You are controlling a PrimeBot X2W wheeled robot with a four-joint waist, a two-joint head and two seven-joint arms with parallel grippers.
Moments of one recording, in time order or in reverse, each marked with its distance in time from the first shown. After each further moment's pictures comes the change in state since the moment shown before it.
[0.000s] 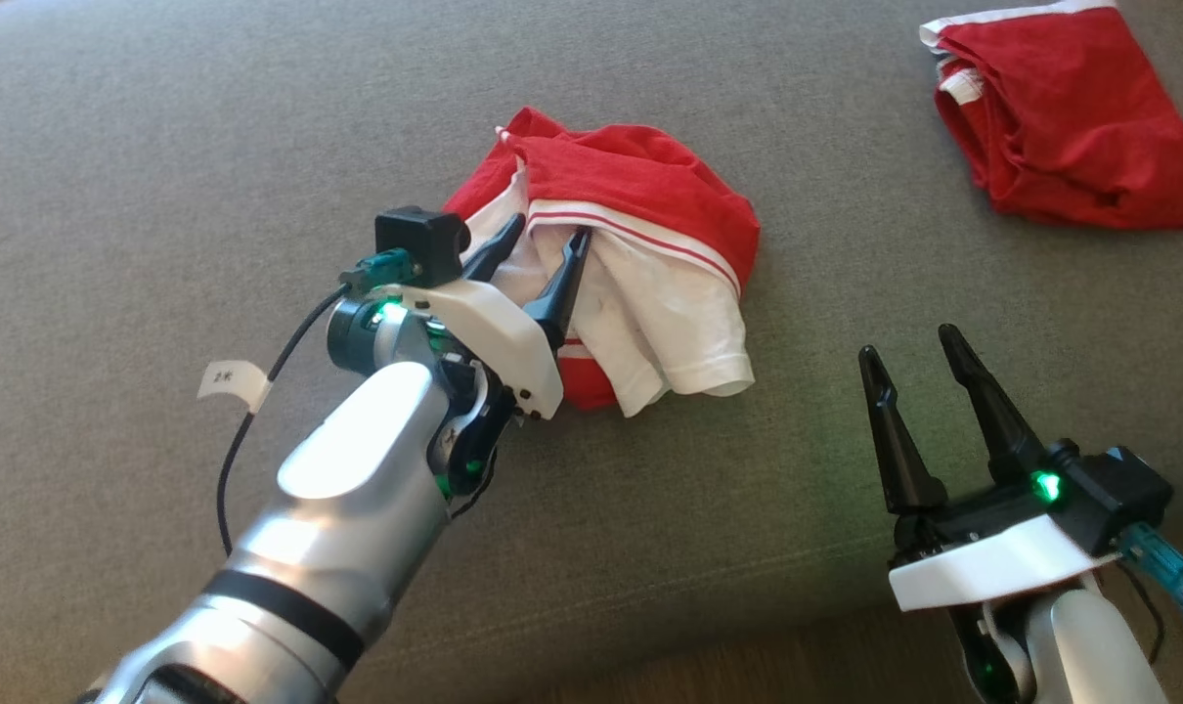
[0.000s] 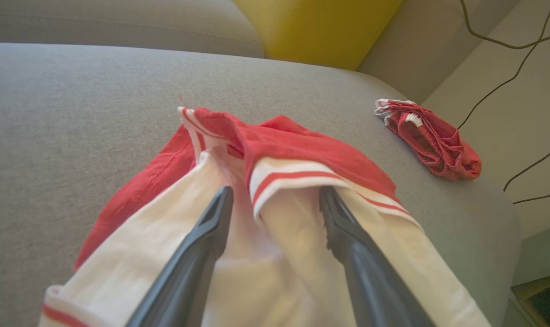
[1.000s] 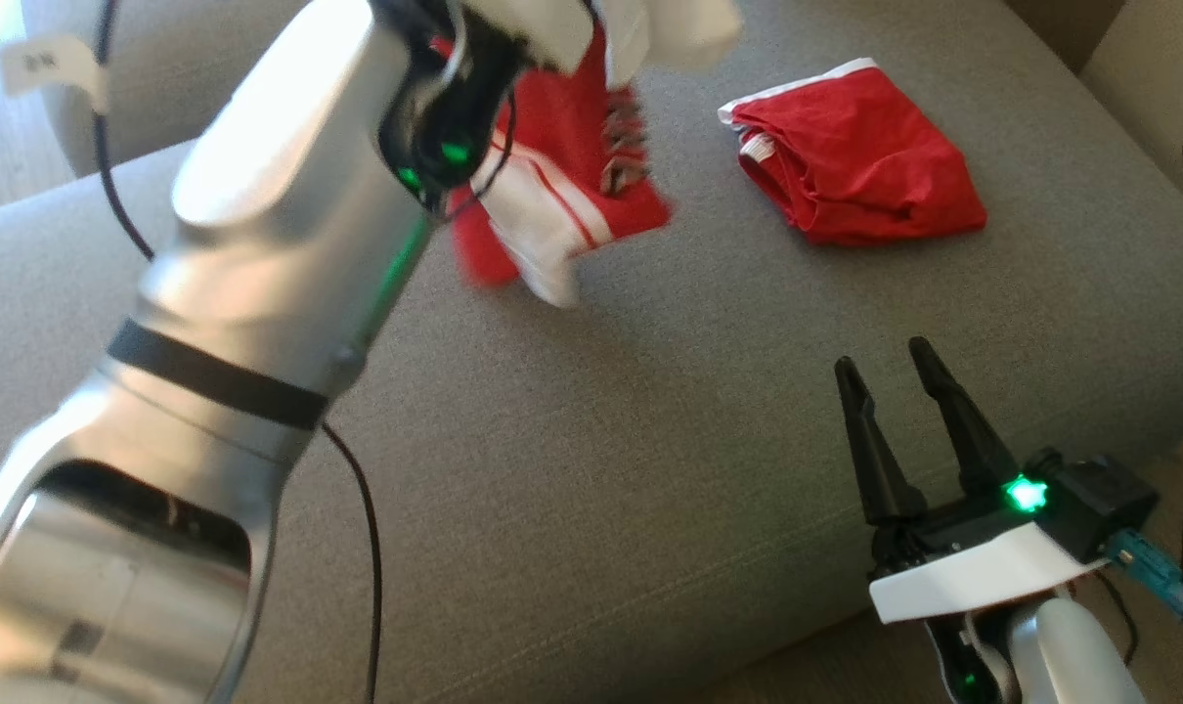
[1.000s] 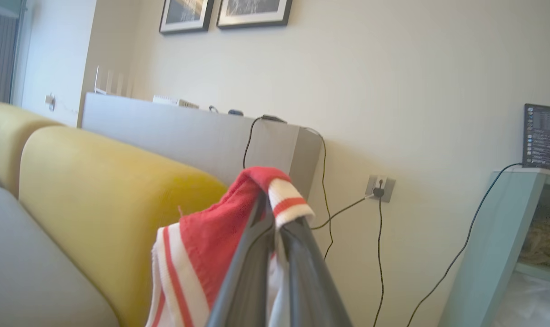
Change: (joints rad) left arm -0.426 0.010 0.085 -0.138 -0.131 -0.071 -0.016; right arm 0.007 0.000 0.055 0.009 0.100 0.000 0.000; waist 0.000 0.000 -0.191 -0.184
